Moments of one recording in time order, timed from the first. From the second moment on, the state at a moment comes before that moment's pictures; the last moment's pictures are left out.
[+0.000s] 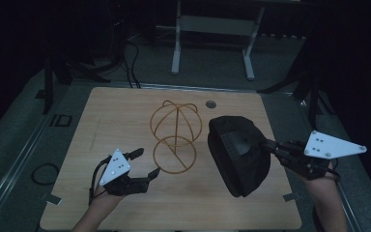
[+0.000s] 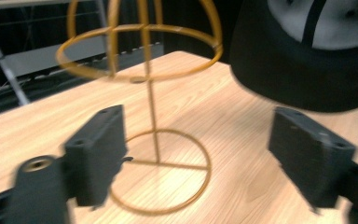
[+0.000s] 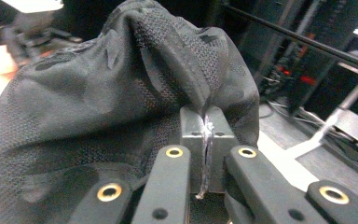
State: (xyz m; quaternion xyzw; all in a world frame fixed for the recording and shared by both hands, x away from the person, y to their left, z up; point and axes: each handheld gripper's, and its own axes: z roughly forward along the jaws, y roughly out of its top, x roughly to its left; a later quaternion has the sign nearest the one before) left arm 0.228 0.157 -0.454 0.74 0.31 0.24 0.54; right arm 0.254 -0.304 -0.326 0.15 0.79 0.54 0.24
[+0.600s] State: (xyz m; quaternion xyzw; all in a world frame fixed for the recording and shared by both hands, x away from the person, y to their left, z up) left arm 0.227 0.220 -0.520 0.69 0.44 0.32 0.48; right arm 0.301 -0.287 -0.297 0.20 0.78 0.52 0.28
